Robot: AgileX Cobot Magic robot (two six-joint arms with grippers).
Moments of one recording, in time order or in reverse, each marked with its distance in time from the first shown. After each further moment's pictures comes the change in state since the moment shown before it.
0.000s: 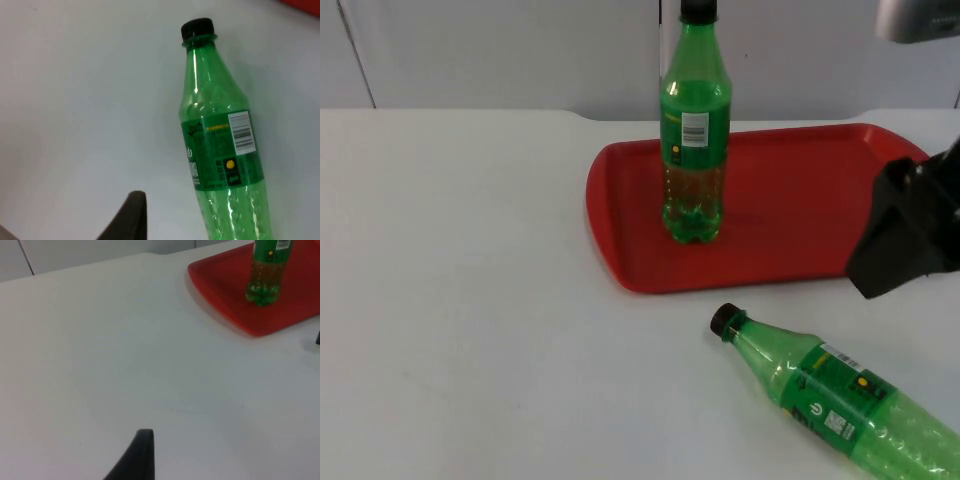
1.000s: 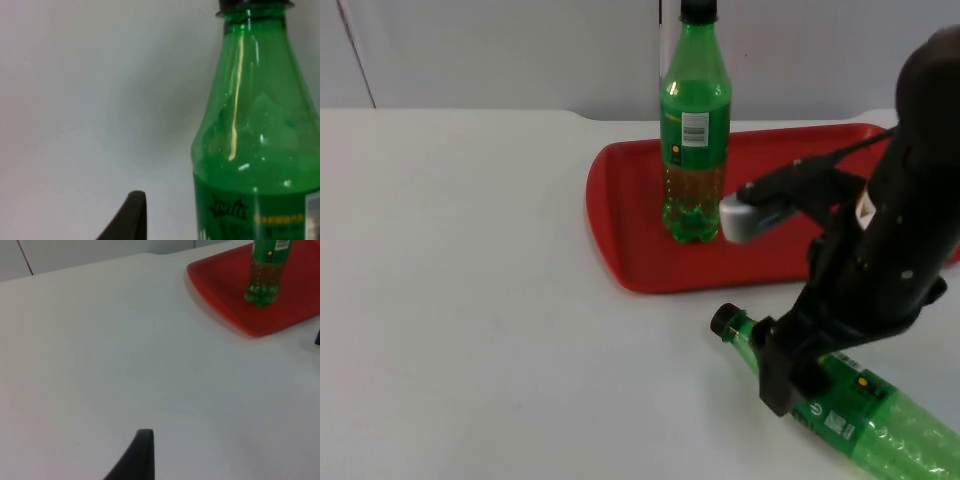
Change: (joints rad) right arm 0.069 0.475 -0.085 -0.103 -0.179 -0.004; left arm 0.000 0.000 0.000 -0.002 0.000 0.000
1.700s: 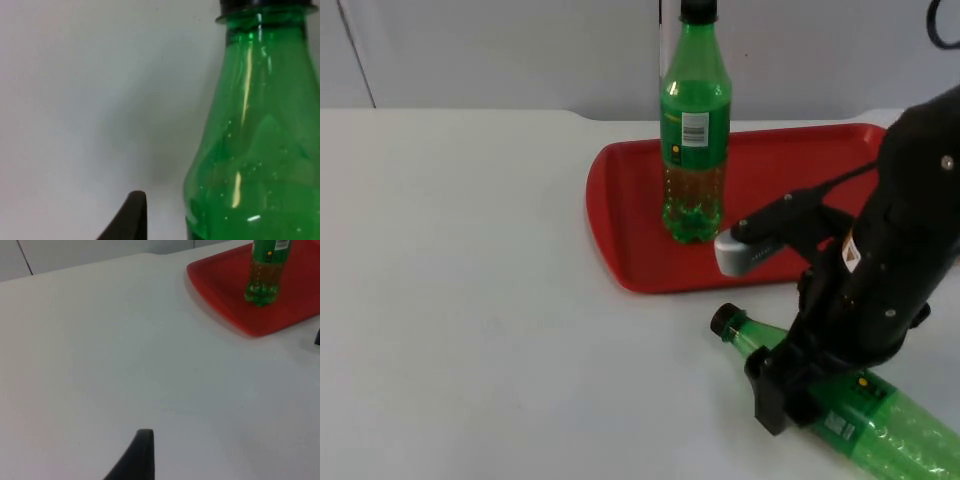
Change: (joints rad) right arm 0.000 0.077 0.036 -0.045 -0.138 0.025; left arm 0.000 0.000 0.000 0.000 0.000 0.000
